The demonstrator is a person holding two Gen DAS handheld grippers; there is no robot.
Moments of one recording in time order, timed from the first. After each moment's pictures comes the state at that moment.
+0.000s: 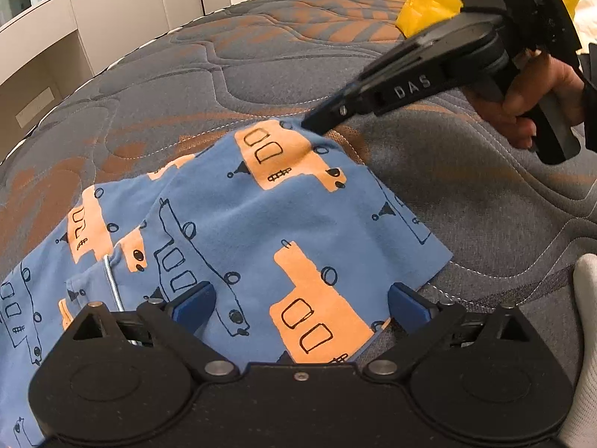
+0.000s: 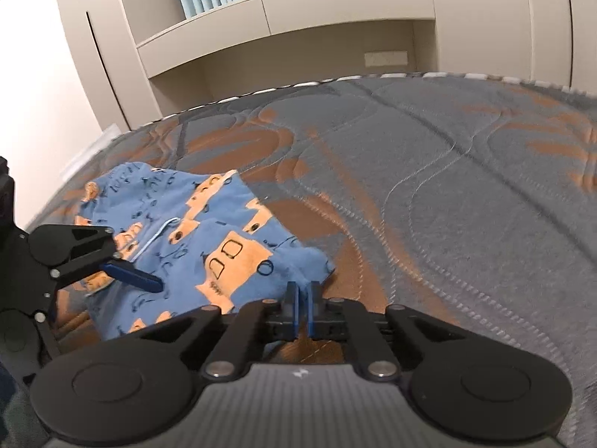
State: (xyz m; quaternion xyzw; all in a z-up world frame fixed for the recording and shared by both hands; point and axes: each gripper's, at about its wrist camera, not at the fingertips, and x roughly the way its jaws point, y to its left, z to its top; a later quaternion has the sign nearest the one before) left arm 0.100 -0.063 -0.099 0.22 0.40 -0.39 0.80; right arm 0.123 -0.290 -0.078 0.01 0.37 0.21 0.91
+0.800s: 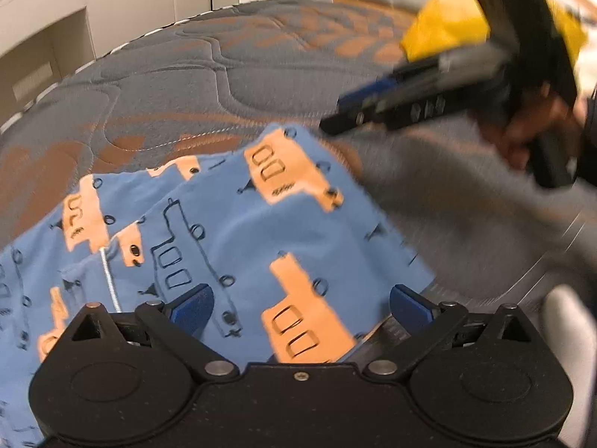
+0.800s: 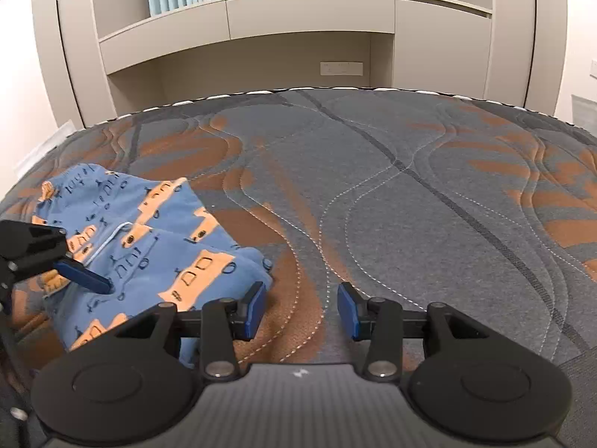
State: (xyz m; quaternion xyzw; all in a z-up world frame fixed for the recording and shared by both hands) left arm 0.113 -0.055 -0.086 0.15 0.42 -0.41 0.80; right arm 0.118 -0.299 -0.067 -0.02 0.37 0.13 0.92
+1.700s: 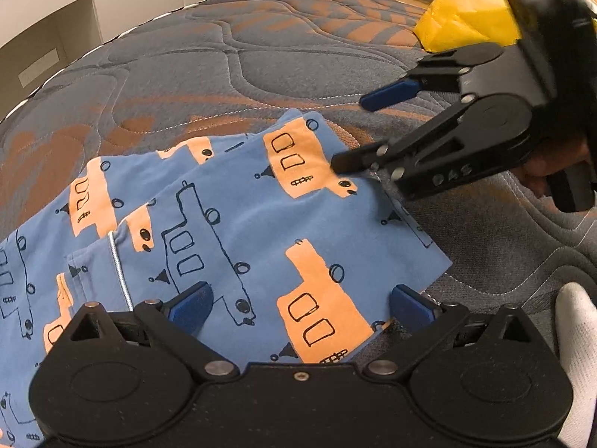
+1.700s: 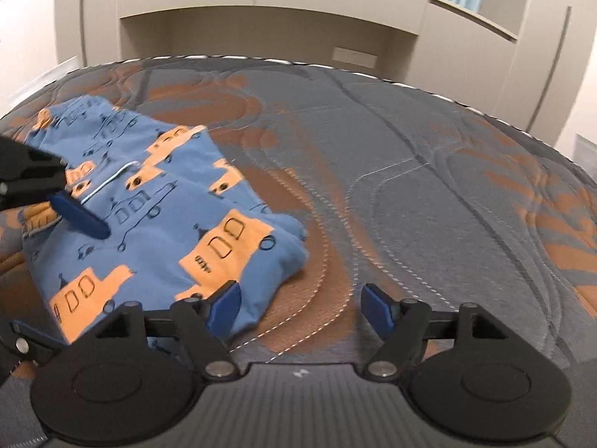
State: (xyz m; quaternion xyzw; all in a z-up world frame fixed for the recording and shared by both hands) left arm 0.119 -0.057 -0.094 0.17 0.44 -0.38 0.79; right arm 0.103 -0.252 -0.084 -0.12 0.38 0.11 0.91
